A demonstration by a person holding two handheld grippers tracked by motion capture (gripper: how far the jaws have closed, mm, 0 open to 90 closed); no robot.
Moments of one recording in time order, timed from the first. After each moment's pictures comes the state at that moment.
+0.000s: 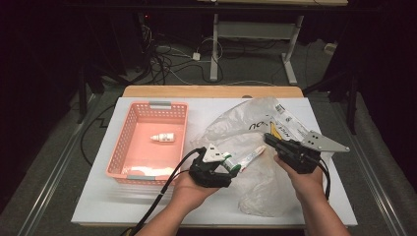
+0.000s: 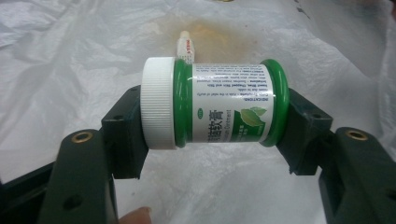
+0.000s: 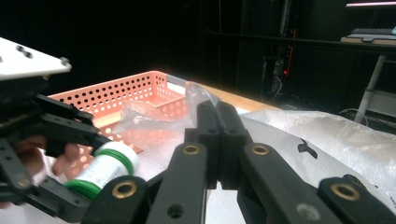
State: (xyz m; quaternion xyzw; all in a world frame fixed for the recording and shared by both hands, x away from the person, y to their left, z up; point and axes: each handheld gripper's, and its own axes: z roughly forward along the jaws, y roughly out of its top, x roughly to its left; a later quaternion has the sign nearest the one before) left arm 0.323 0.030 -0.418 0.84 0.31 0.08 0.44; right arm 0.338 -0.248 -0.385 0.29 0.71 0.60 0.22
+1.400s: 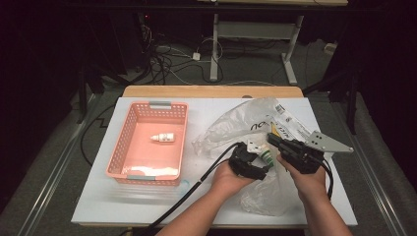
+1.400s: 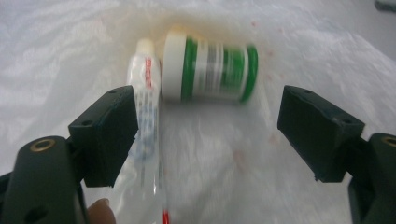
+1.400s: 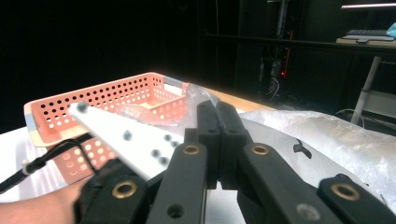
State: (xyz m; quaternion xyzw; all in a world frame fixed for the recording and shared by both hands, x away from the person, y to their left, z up) left arm 0.373 -0.061 -0.467 0.86 0.30 0.06 0.41; right arm 0.338 -0.255 -0.385 0.29 0.71 0.60 0.22
